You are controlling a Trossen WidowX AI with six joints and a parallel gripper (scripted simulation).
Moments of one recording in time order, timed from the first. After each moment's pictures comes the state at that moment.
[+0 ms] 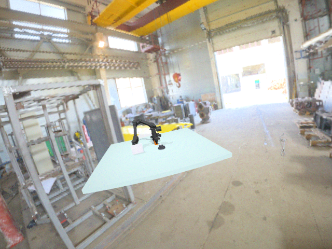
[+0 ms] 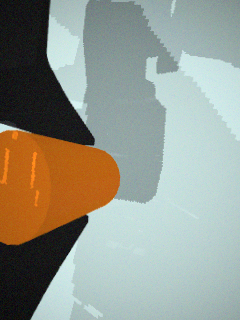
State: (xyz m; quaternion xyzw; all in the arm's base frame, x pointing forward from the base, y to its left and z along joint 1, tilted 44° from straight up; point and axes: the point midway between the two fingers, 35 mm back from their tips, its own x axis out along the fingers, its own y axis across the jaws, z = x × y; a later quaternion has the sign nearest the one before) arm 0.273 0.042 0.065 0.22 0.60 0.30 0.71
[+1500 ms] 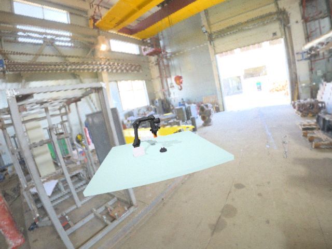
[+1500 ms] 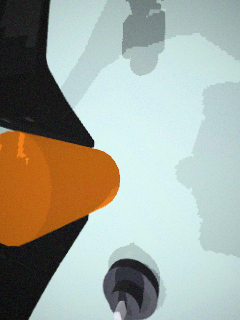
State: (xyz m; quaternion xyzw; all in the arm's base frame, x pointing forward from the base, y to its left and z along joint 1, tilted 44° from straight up) arm 0.258 -0.054 0.165 0.21 0.62 0.25 0.72
